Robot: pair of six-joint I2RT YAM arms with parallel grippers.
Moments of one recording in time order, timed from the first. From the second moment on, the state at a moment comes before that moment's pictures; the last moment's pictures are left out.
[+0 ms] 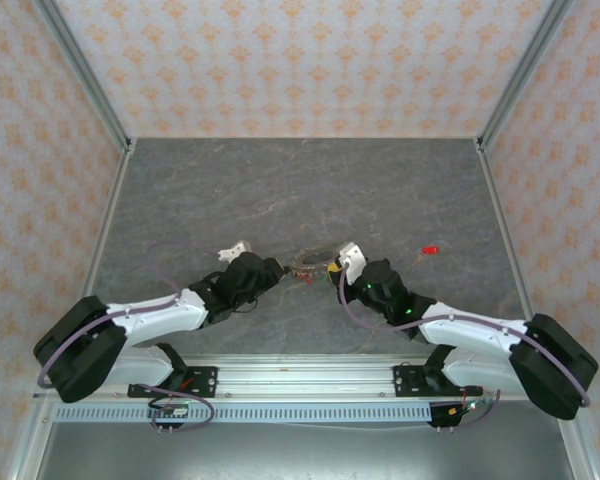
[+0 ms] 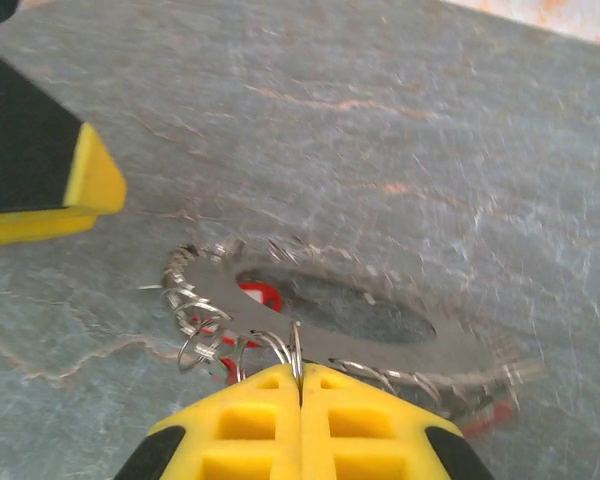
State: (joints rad) left arm -0.73 1.24 0.46 0.07 -0.21 -1.19; right arm 0.83 1.07 0.34 0.32 0.08 0.03
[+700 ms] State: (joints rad) left arm -0.78 1.10 0.59 0.05 -0.18 -0.42; right arm 0.73 0.99 0.40 0.20 -0.18 -0.09
